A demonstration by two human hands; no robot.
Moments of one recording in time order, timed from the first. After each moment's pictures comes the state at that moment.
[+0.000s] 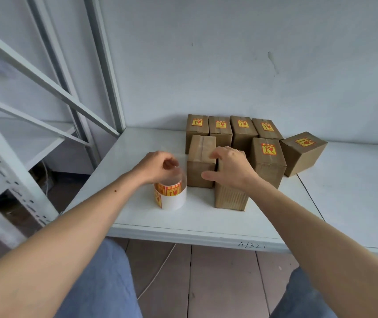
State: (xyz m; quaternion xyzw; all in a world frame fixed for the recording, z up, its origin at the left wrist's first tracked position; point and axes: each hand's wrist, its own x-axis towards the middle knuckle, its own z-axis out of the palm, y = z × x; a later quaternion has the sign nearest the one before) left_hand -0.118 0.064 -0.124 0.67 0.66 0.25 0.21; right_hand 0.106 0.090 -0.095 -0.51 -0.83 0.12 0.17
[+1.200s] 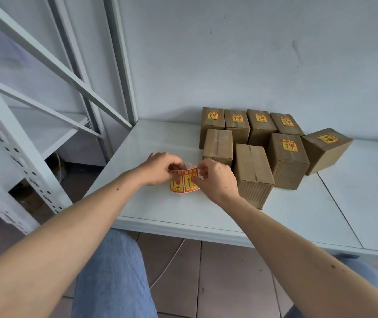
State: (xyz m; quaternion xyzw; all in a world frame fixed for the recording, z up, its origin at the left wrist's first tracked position) left_hand -0.148 0.054 -0.139 0.72 0.64 0.18 0.18; right_hand 0.037 0.077 -0.159 -0.51 -0.81 0.15 0.25
